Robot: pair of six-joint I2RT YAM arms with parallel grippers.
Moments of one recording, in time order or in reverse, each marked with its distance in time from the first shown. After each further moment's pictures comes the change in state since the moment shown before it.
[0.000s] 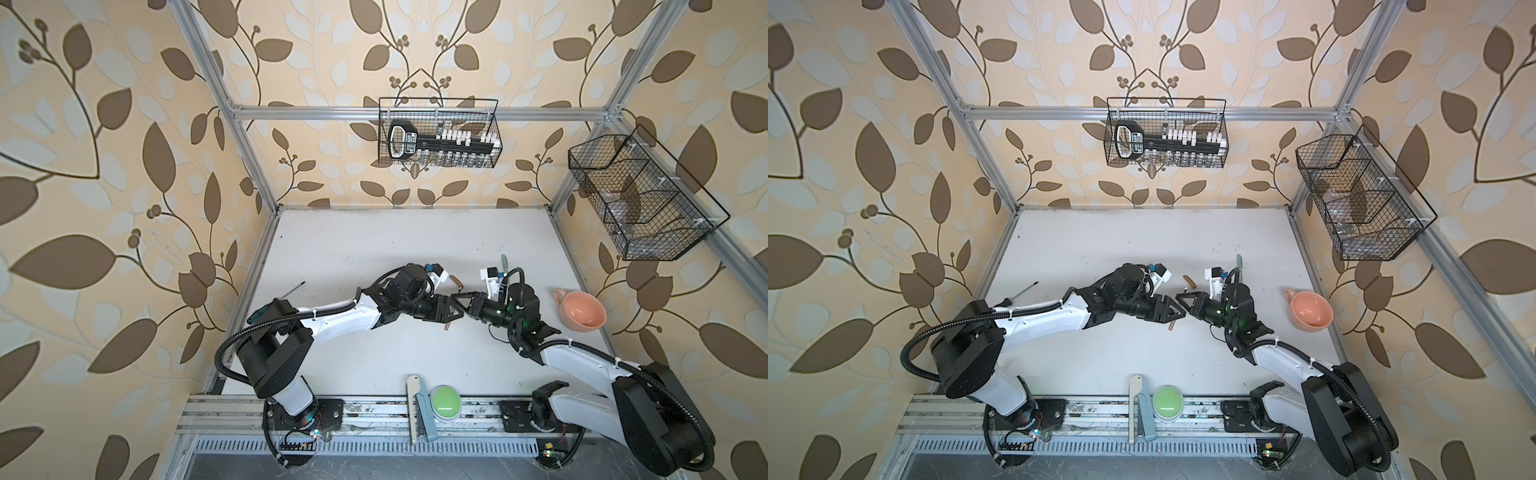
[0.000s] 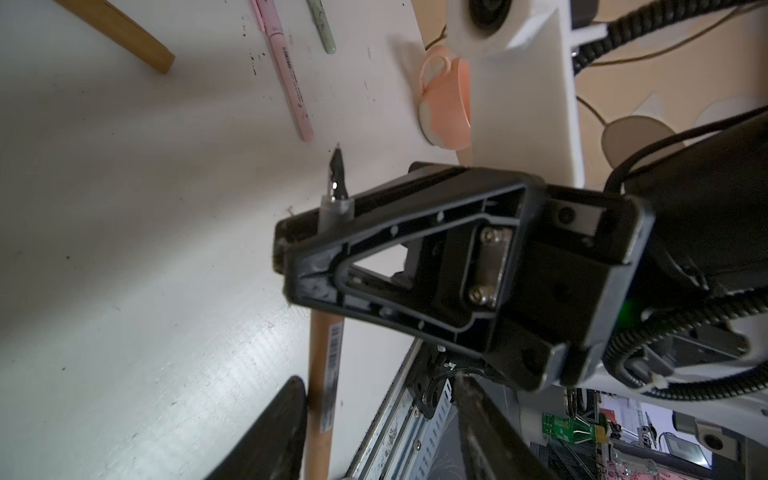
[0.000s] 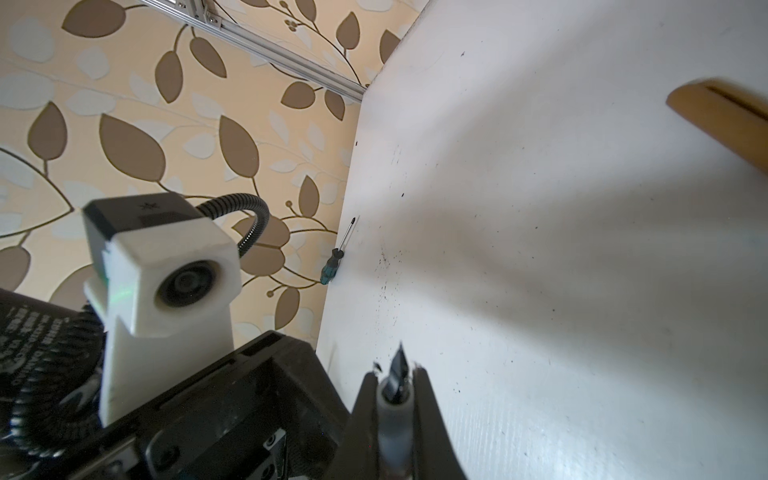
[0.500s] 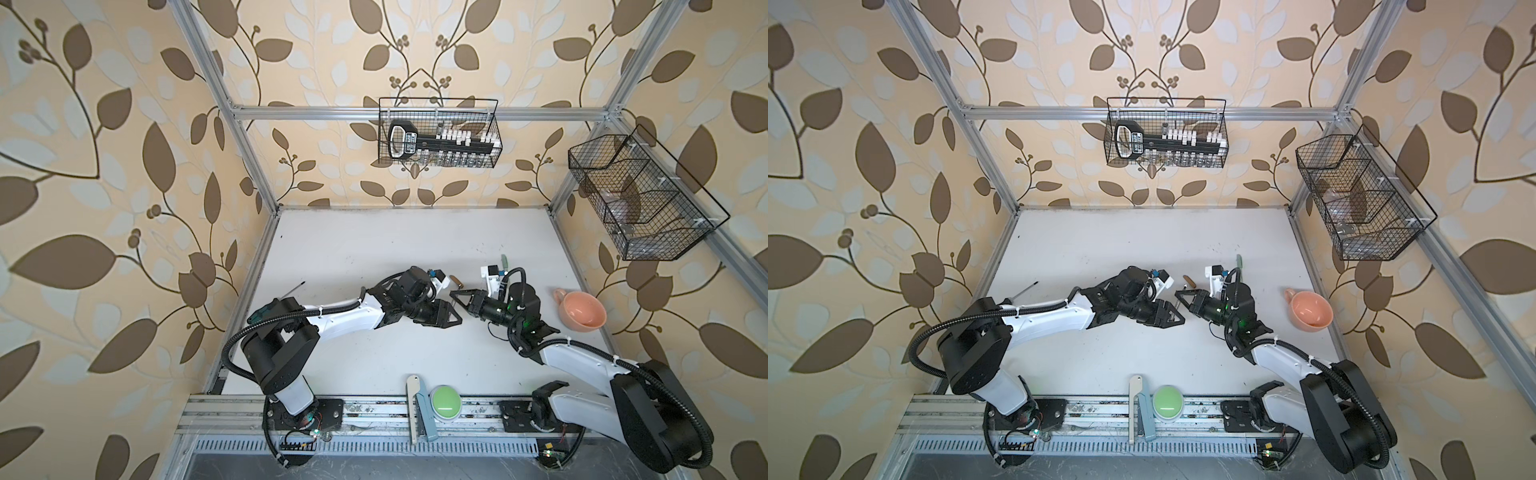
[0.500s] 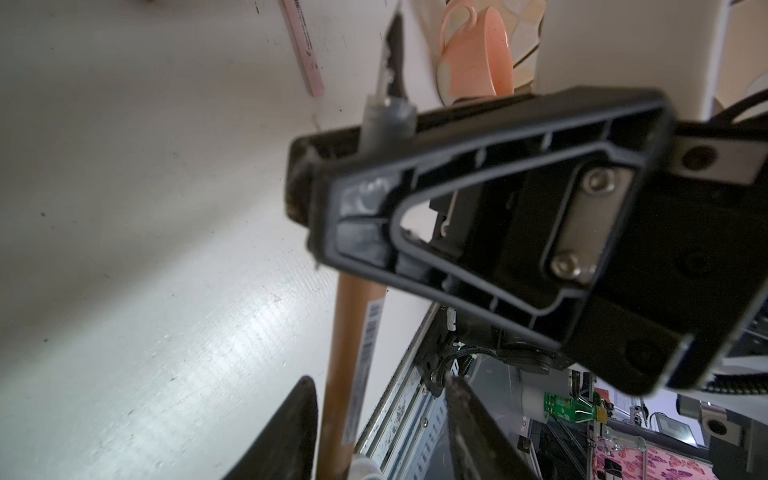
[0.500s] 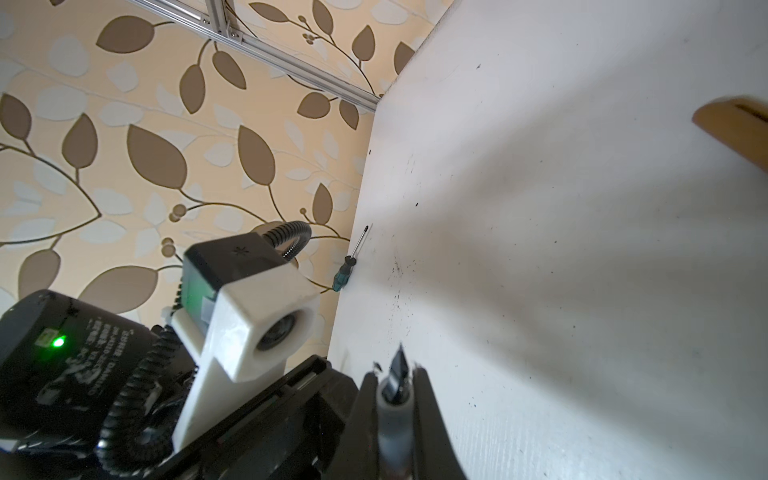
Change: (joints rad) left arm -0.015 0.038 0.018 -0.067 0.027 0.023; right arm 0.000 0.018 0.000 0.063 -0.003 0.030
